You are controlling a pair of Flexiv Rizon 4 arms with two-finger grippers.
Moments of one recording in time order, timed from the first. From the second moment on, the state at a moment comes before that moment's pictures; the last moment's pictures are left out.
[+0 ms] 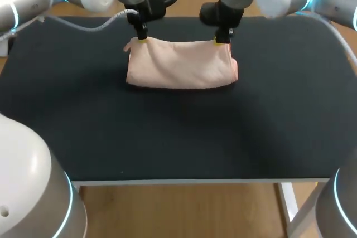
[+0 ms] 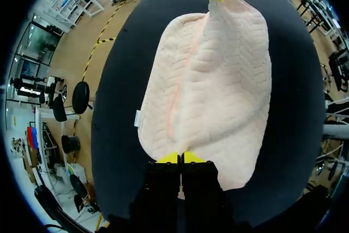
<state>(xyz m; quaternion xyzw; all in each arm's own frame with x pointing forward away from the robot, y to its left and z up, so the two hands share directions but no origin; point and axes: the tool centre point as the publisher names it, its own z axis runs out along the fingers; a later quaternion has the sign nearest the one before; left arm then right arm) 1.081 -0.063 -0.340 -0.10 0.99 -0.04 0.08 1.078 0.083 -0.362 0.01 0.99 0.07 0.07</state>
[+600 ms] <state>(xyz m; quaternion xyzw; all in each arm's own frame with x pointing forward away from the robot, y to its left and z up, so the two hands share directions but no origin) 1.117 -0.053 -0.363 -0.12 0.99 -0.04 0.03 1.130 0.077 -0.380 0.03 0.99 0.05 0.08</state>
